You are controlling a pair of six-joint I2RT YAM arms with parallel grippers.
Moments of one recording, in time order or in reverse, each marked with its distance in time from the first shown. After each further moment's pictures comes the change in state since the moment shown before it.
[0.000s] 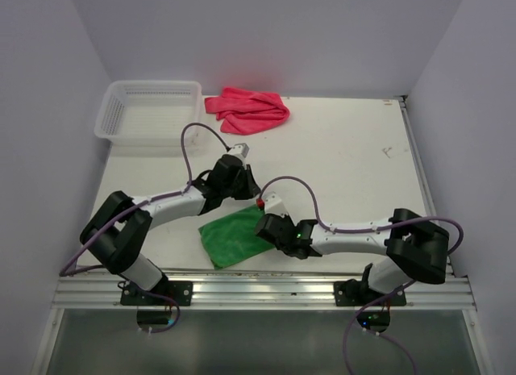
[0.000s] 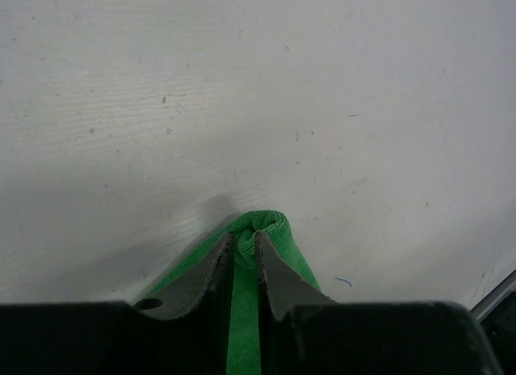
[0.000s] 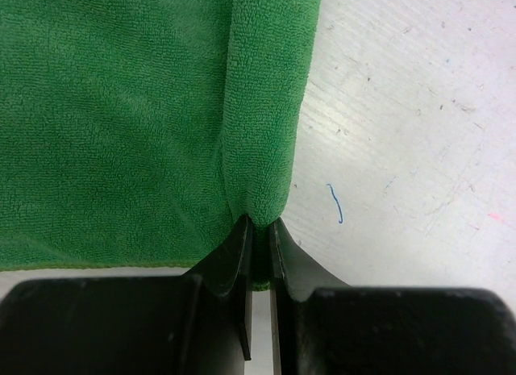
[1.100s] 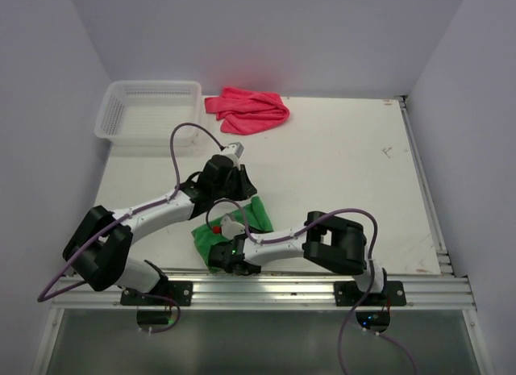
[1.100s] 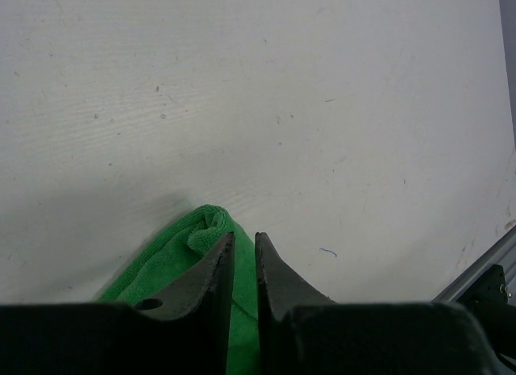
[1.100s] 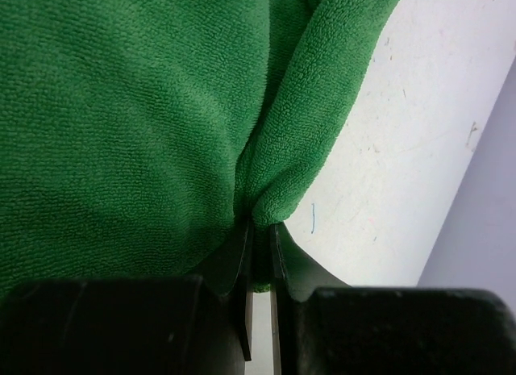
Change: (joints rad) left arm 0.015 -0.146 -0.043 -0.060 0.038 0.031; right arm 0.205 0.545 0.522 -0.506 0.361 -0.041
